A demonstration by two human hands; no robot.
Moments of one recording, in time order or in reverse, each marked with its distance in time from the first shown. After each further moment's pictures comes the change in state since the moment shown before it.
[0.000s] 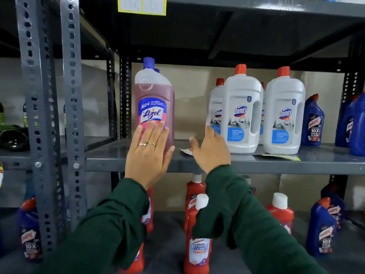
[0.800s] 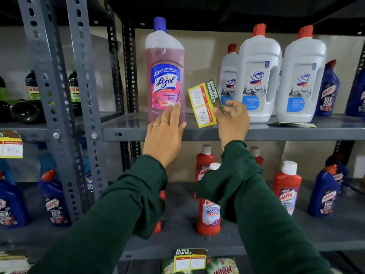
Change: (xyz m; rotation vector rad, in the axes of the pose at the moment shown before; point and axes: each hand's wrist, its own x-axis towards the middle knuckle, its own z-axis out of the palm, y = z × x) left_hand -0.022 0.003 -0.003 -0.274 -0.231 -0.131; right_hand -0.017 -0.005 0.012 0.789 0.271 0.351
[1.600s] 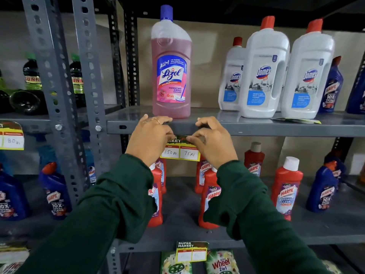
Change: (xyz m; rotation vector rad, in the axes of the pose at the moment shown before) left_hand -0.020 -0.028 -0.036 -0.078 -0.203 -0.011; right_hand -0.053 0.020 0.003 -0.656 -0.486 -0.497
